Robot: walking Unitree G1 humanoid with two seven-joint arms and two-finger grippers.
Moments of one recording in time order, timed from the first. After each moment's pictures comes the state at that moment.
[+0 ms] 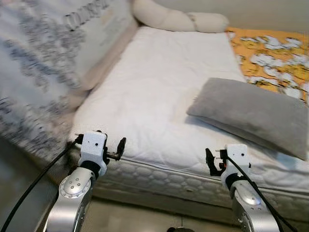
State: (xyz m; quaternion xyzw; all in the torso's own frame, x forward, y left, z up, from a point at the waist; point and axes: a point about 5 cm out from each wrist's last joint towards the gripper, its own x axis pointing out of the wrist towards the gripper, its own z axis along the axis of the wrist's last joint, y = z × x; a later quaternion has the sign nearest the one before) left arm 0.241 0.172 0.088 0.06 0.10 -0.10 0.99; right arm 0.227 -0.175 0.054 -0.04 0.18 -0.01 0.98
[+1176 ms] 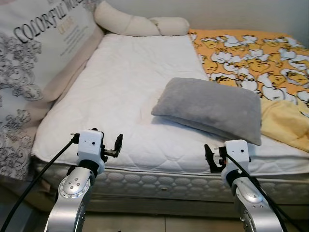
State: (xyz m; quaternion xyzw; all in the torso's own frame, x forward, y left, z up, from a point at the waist) left arm 0.242 0.175 0.091 0.05 0.08 -0.07 0.99; right arm 0.231 -0.176 0.065 -0.08 0.15 0.01 0.99
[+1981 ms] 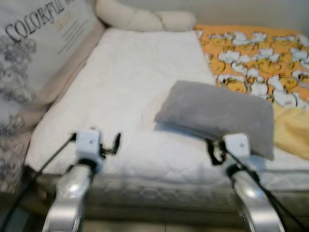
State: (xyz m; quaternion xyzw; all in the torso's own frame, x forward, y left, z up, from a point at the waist) left arm 0.246 0.165 0.093 0.04 0.08 -0.09 0.99; right arm 0.238 -0.183 0.067 -0.10 0.13 -0.01 0.99
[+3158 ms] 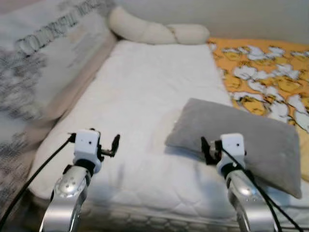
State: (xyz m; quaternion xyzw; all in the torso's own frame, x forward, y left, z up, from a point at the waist) left arm 0.244 0.179 0.091 0.05 0.09 -0.08 0.99; right arm 0.246 -0.168 0.072 -0.07 0.11 0.01 0.99
